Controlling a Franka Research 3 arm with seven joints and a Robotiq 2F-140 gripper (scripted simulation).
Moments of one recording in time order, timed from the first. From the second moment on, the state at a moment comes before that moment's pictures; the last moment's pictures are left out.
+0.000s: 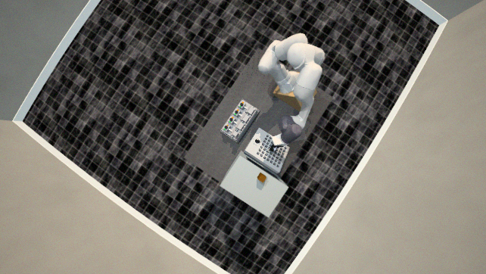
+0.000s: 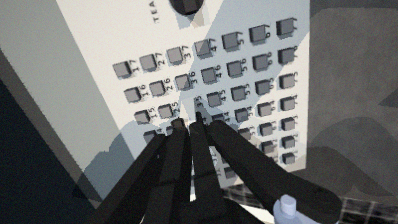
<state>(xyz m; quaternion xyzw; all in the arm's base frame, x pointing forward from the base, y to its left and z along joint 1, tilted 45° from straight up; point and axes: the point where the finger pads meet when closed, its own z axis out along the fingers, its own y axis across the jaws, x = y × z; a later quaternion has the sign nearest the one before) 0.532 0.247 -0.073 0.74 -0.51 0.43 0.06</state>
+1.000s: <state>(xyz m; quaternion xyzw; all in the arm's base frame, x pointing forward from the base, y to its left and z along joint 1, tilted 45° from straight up) 0.538 0.241 -0.080 0.74 -0.51 0.43 0.06</state>
